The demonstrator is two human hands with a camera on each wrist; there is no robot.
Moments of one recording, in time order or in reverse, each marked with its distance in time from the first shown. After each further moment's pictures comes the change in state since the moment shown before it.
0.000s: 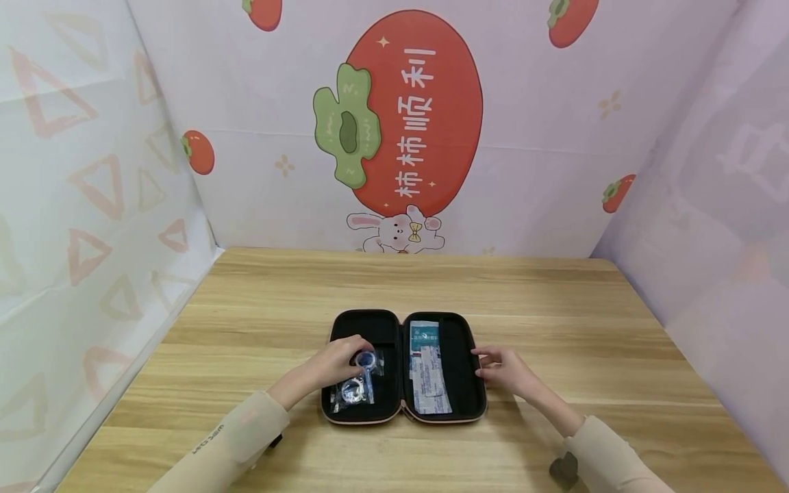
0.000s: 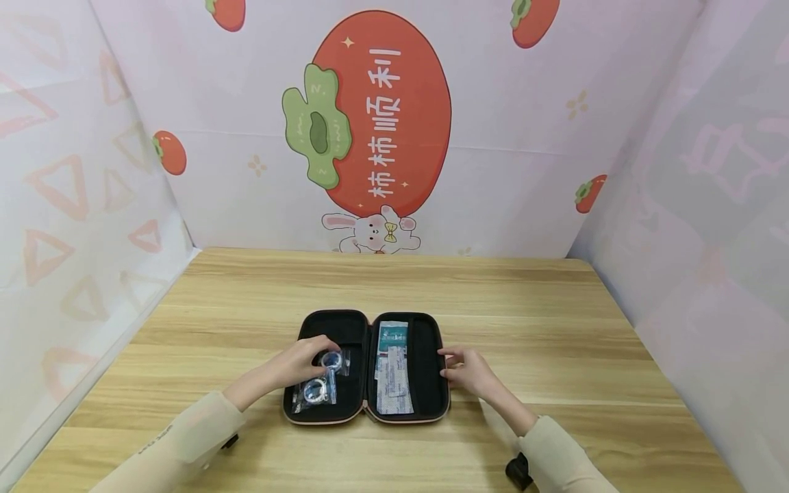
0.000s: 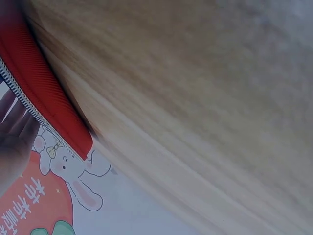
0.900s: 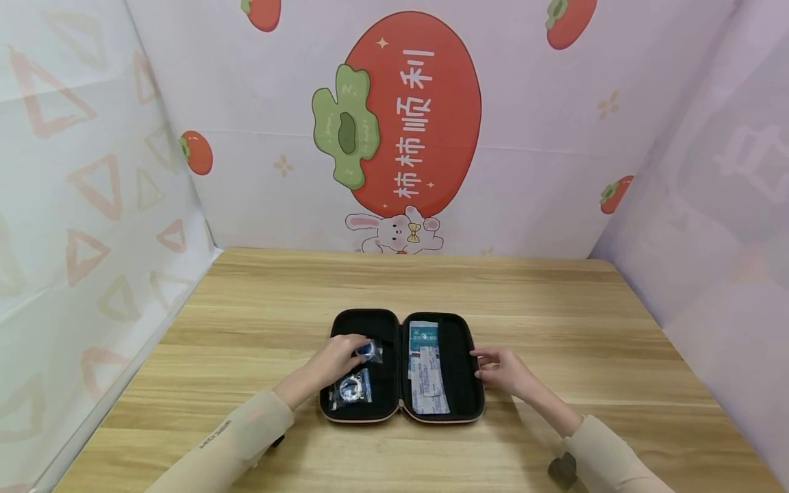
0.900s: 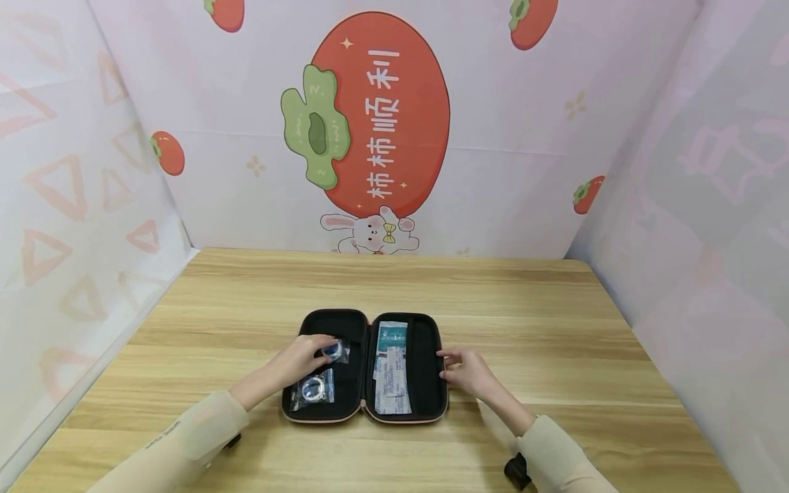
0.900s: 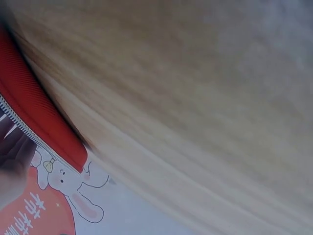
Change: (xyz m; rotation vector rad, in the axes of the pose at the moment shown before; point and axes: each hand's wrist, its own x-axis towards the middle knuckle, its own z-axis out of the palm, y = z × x) left_hand 0.006 0.001 0.008 0.070 0.149 -0.041; right_hand -0.001 -0.001 0.001 -0.010 0.006 0.007
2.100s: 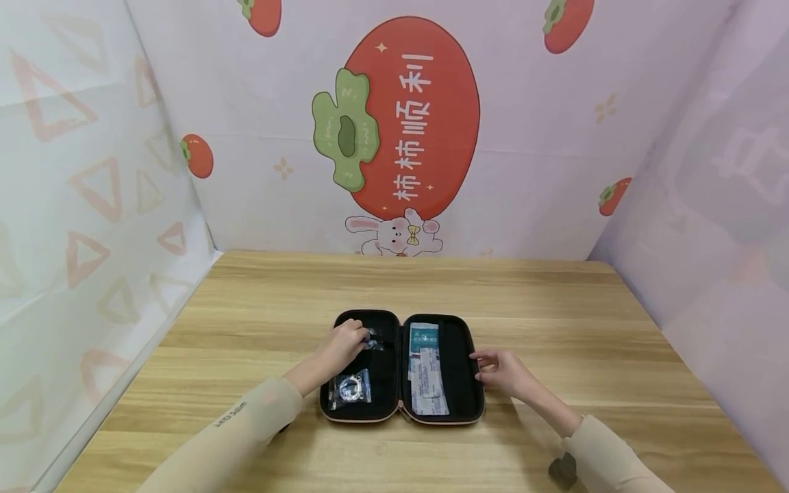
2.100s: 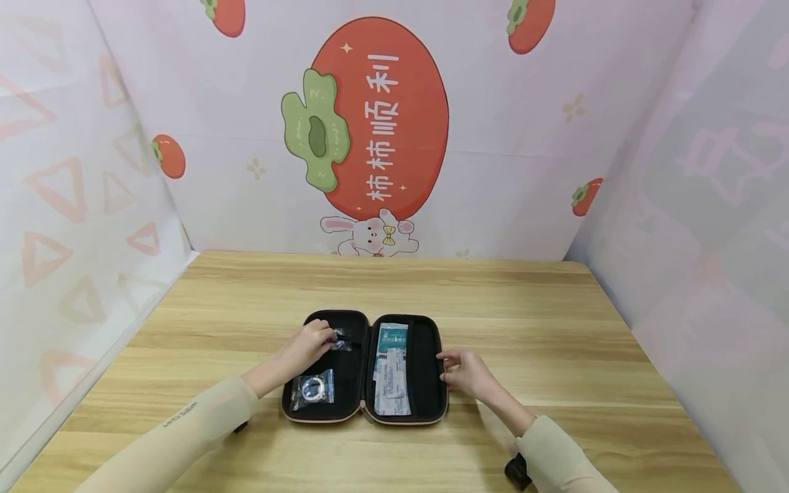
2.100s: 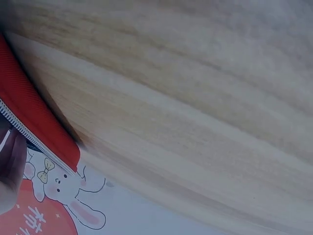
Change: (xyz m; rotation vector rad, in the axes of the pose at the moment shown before) left_hand 0.018 -0.005 0.000 0.250 0.145 0.108; right_hand -0.001 -0.001 -0.001 -0.033 -0.017 -0.046
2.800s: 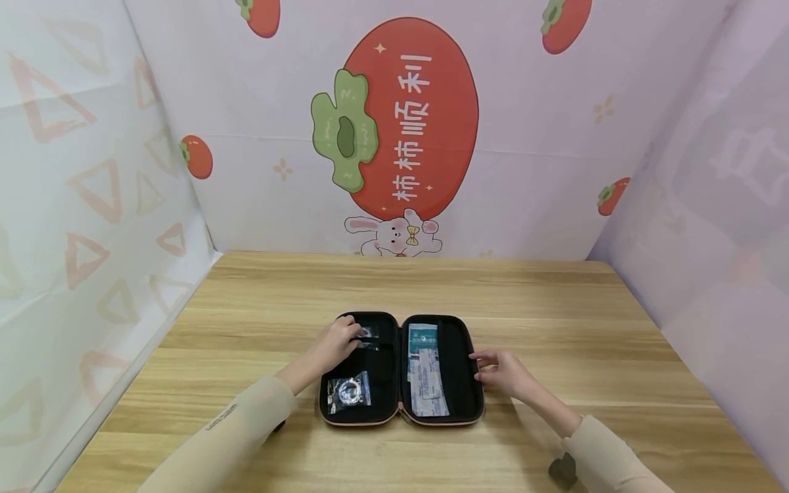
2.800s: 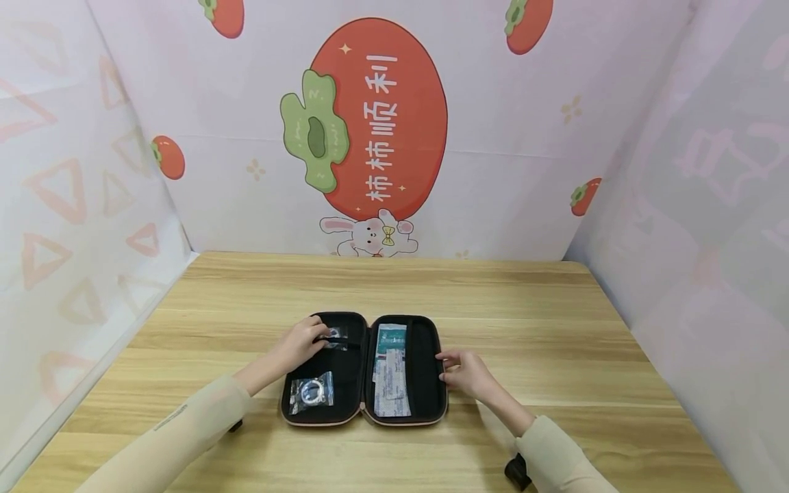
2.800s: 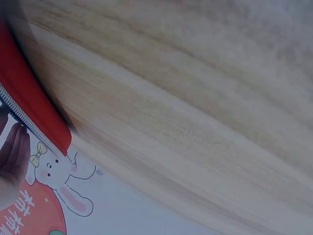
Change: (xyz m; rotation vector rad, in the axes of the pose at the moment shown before) left_hand -0.003 -0.010 -0.004 -0.082 0.024 -0.036; right_hand -0.001 -0.001 -0.001 0.021 -0.012 -0.009
